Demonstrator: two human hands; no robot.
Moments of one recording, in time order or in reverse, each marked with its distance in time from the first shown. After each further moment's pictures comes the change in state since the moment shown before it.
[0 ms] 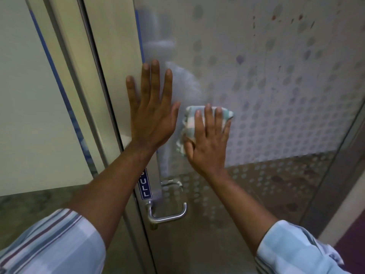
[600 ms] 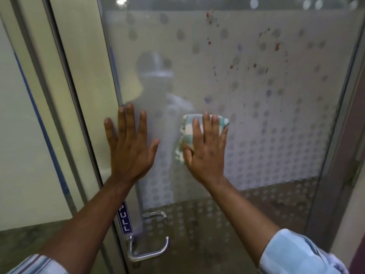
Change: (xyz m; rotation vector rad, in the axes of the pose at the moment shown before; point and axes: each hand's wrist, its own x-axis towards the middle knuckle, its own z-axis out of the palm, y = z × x) left_hand 0.000 0.005 0.005 0.000 0.016 -0.019; right_hand 0.061 0.060 -0.033 -0.020 0.087 -0.025
